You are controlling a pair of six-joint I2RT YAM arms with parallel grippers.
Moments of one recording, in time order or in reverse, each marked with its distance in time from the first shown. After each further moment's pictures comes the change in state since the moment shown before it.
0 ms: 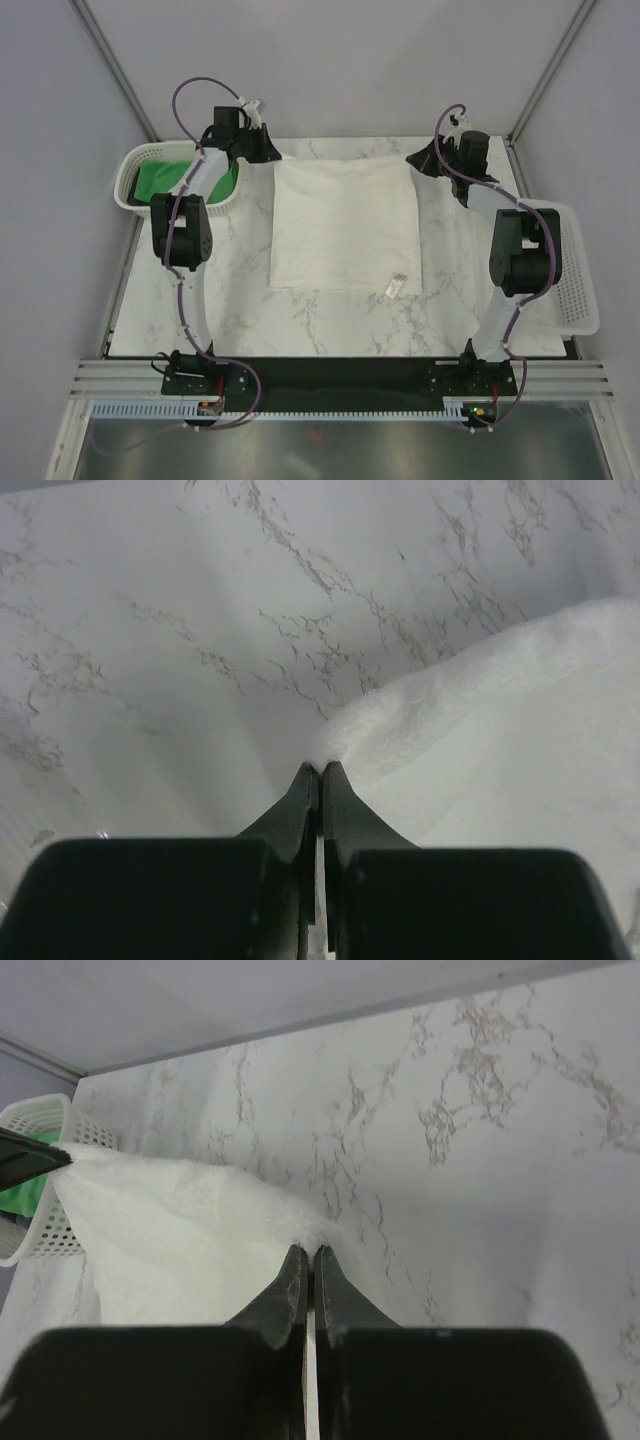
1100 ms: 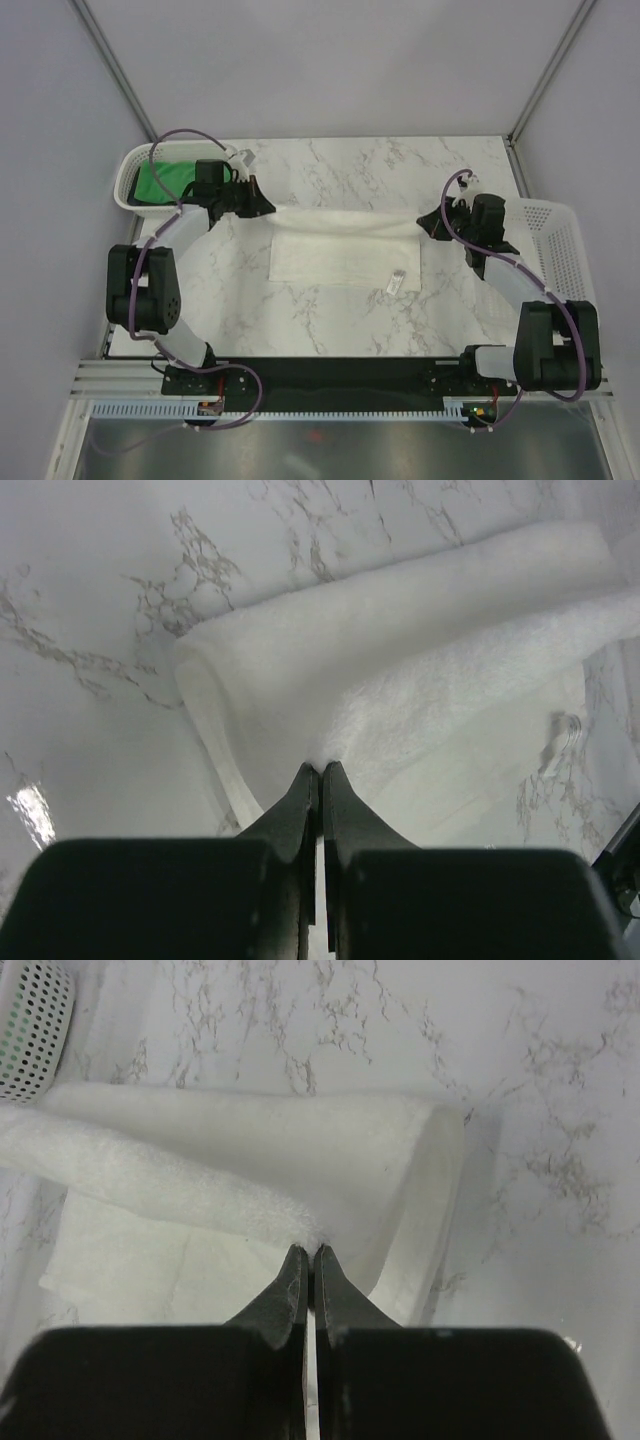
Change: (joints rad) left arm 0.007 -0.599 -0.839 0.216 0.080 -0.038; right arm 0.000 -0.601 -0.626 -0.068 0.034 -0.132
